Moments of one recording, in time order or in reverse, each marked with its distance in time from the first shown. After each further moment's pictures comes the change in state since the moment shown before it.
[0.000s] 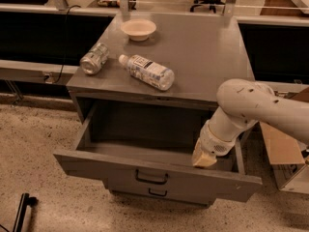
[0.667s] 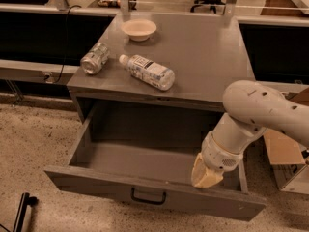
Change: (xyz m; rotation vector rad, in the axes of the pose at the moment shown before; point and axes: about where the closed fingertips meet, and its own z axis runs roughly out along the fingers) arm -0.016 0.081 -0.021 -0.157 -0.052 -0.104
